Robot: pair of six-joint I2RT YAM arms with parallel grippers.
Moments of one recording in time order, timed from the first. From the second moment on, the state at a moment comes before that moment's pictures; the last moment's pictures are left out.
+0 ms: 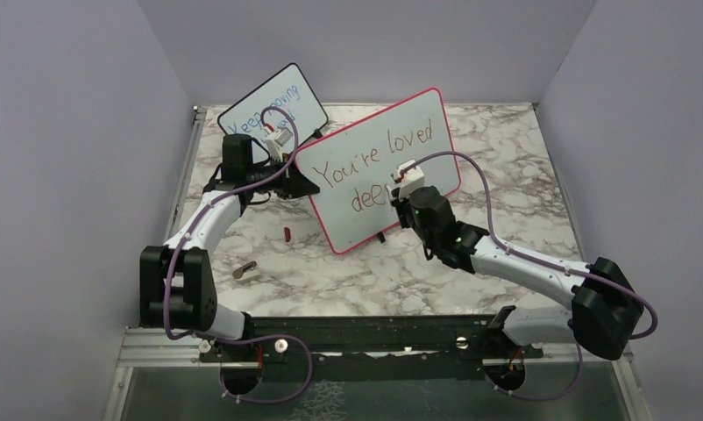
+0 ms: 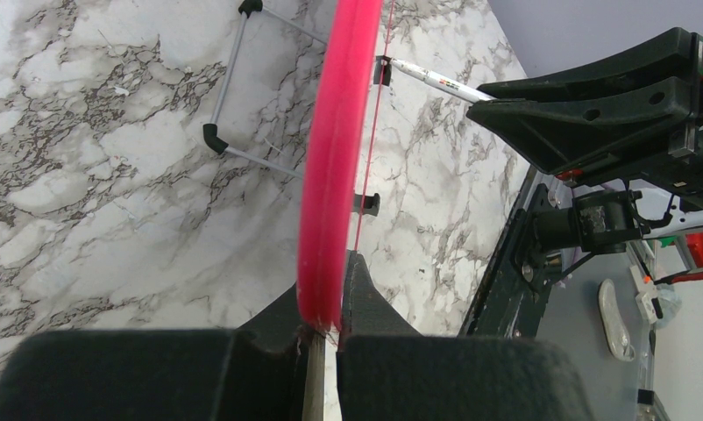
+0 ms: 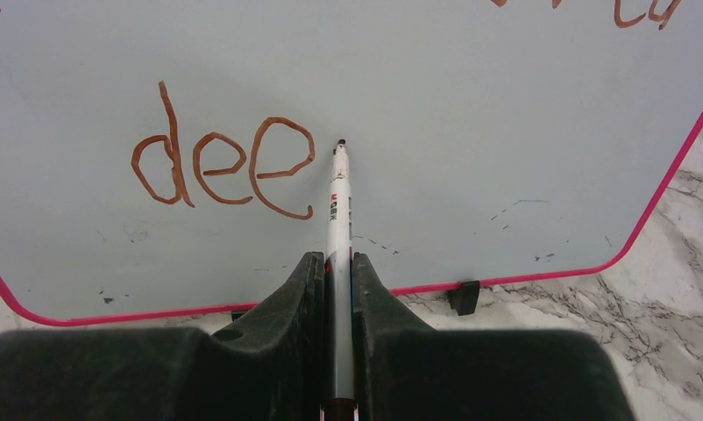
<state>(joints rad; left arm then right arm) -0.07 1.45 0.97 -0.13 0.98 -0.18 0.82 1.27 0.75 0.13 0.43 0.00</state>
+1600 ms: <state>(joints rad) -0.07 1.45 0.97 -0.13 0.97 -0.18 0.78 1.26 0.75 0.05 0.37 0.06</state>
